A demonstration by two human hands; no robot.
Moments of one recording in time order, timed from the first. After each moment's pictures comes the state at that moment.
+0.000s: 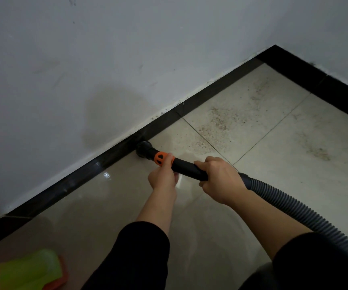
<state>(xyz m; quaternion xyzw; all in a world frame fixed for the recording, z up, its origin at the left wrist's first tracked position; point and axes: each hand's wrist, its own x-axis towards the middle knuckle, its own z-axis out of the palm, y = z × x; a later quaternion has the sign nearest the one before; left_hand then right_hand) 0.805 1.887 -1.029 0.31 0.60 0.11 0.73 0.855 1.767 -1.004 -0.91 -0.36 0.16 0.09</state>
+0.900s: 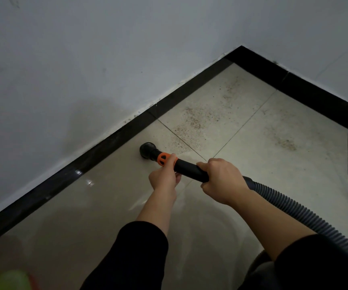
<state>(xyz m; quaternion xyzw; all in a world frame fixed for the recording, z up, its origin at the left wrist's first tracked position) 0.830 1.834 -1.030 0.34 0.57 0.05 0.75 0.864 1.710 -0.986 -0.94 -0.30 0.16 0.05</state>
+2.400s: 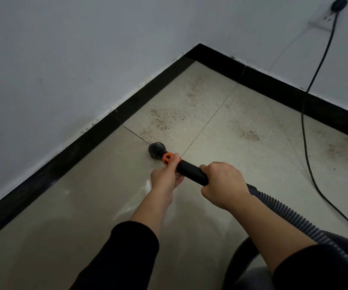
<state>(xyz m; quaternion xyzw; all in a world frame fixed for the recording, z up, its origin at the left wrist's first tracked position) 0.865 1.756 -1.039 0.42 0.45 -0.04 0.79 0.871 1.626 -0.972 -0.97 -0.20 0.15 0.03</state>
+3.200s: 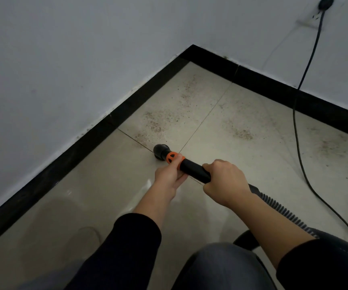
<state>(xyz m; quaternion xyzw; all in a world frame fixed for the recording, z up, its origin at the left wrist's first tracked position) 0.883 1.729 -1.022 0.39 0.44 -0.10 0.80 0.881 1.595 -0.958 -0.97 -0.16 0.17 0.07</state>
